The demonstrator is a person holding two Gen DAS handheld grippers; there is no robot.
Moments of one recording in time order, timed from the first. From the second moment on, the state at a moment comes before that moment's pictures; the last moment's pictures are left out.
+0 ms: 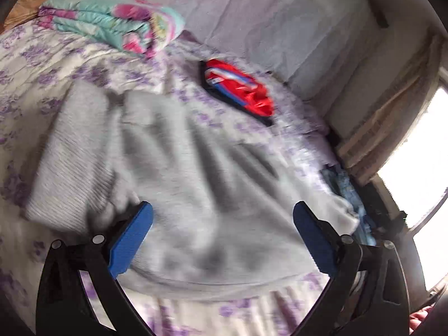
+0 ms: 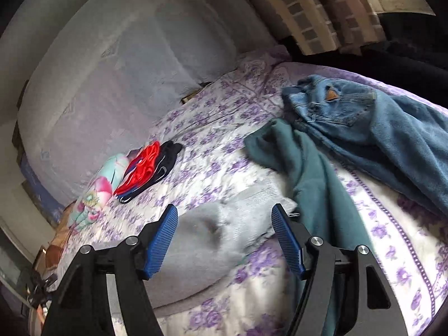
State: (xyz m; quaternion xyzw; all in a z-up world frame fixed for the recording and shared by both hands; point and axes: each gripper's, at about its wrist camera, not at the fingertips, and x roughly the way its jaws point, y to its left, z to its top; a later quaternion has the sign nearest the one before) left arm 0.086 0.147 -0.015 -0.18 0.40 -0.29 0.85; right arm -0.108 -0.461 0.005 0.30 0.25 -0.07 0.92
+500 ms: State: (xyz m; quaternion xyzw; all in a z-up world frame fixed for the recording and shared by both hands) left arm 0.042 0.186 -0.013 -0.22 0.33 -0.29 0.87; right arm 0.124 -0.201 0.038 0.15 0.35 0.23 0.89
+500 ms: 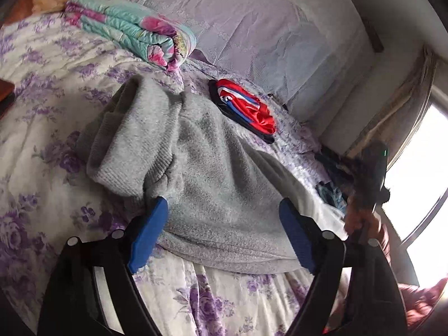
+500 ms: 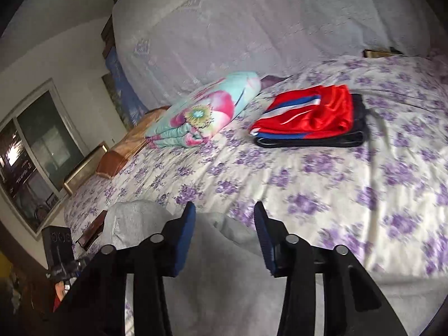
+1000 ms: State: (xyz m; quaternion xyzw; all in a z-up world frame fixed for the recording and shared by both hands) left arm 0.015 0.119 -0.014 0.02 0.32 -0.20 0.93; right arm 0.128 -0.167 0.004 0.13 0.41 0.26 0.86
